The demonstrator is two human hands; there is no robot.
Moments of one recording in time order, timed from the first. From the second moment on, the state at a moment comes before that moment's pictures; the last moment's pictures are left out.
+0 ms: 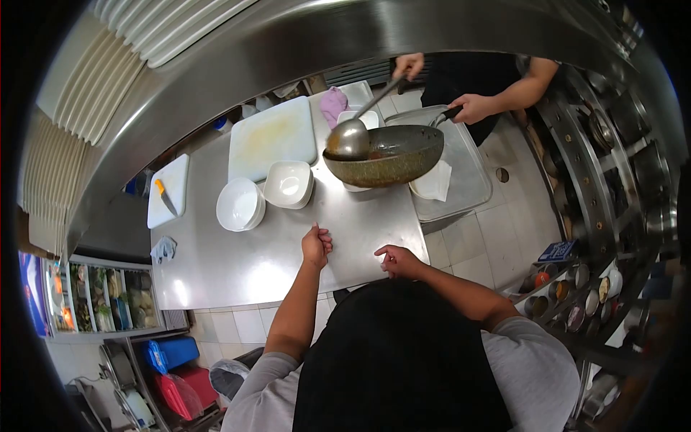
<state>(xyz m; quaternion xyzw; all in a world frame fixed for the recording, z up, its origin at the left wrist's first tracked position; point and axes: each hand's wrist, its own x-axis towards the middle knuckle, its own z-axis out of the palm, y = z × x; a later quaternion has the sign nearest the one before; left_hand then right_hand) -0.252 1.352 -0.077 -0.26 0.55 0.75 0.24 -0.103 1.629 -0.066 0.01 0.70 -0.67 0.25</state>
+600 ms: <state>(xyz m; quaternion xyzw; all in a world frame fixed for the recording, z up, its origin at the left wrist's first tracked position) -0.254 1.343 -0.072 -0.25 0.52 0.77 0.27 -0.113 1.627 -0.055 0.01 0.70 -0.65 0.30</state>
